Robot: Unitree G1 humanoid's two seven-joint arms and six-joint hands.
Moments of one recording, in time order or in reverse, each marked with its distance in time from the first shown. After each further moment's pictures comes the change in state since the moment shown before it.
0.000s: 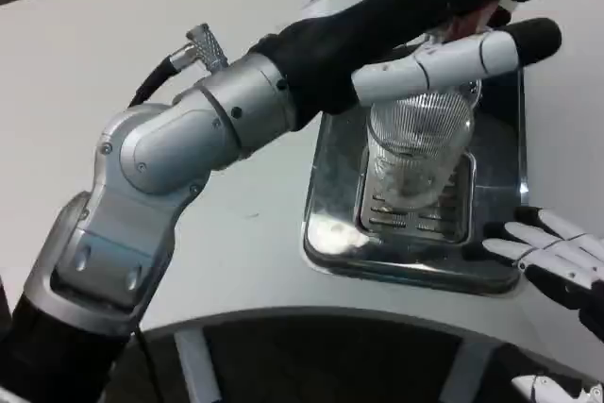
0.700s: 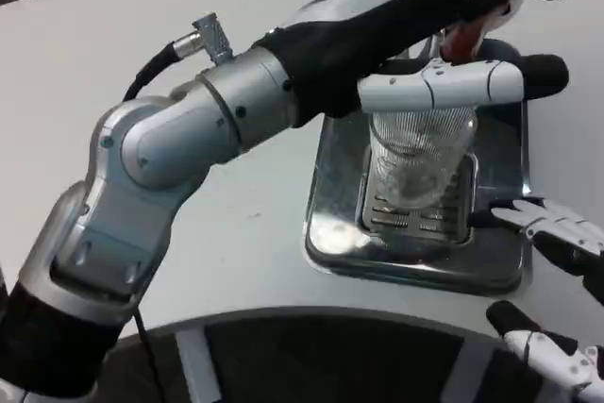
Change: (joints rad) left arm -0.025 0.029 -0.023 0.026 0.070 -0.075 -0.030; right arm -0.066 0.068 0.070 -0.076 0.115 0.254 0.041
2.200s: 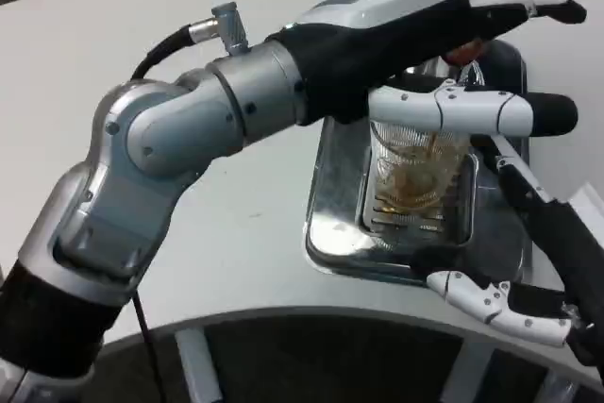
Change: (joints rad) left arm -0.046 0.025 -0.023 0.054 0.038 -0.108 -0.062; right arm -0.223 0.223 0.325 -0.001 -0.053 0.376 -0.169
